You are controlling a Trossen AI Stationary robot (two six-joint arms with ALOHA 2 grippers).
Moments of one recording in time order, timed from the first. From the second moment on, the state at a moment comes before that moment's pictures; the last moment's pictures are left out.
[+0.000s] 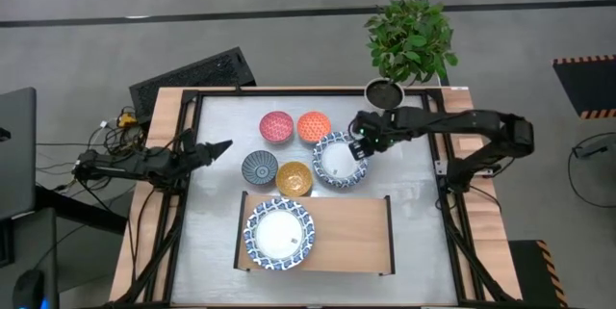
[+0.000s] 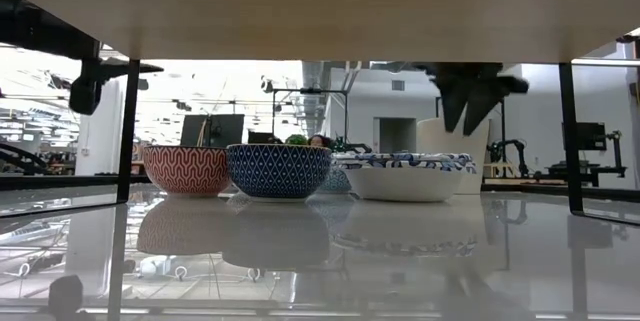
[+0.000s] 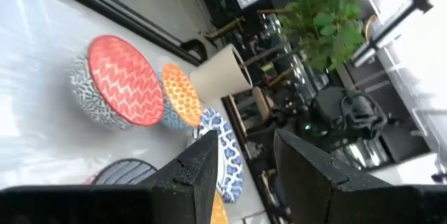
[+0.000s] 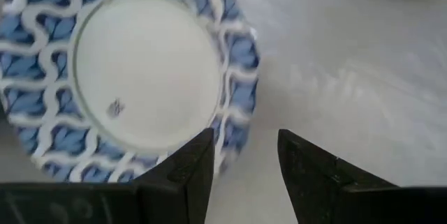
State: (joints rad) left arm -0.12 0.02 0.12 -0.10 -0.67 -1.11; right arm -0.27 1.44 1.04 -0.87 0.12 0.84
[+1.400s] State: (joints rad) left arm -0.12 0.02 0.12 -0.12 -0.75 -1.15; right arm -0.40 1.49 0.95 -0.67 -0.08 0.58
